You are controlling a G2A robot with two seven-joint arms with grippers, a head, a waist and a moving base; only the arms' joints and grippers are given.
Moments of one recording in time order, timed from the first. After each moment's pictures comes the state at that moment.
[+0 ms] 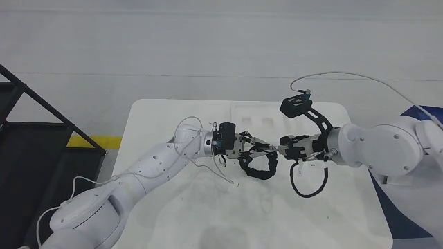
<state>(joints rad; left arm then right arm) 0.70 -1.22 -0.44 -0.99 1.60 -0.71 1.09 -0.86 -0.83 1.06 -2.13 -0.29 0.41 1.41</state>
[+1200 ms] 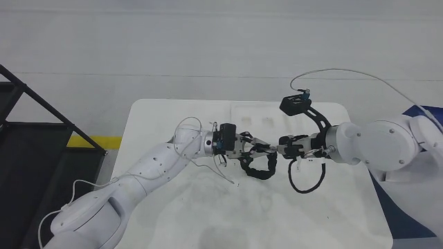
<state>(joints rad) 0.73 -1.23 -0.50 -1.01 1.67 -0.72 1.09 -0.83 -0.82 1.01 -2.10 -0.24 0.44 1.38</state>
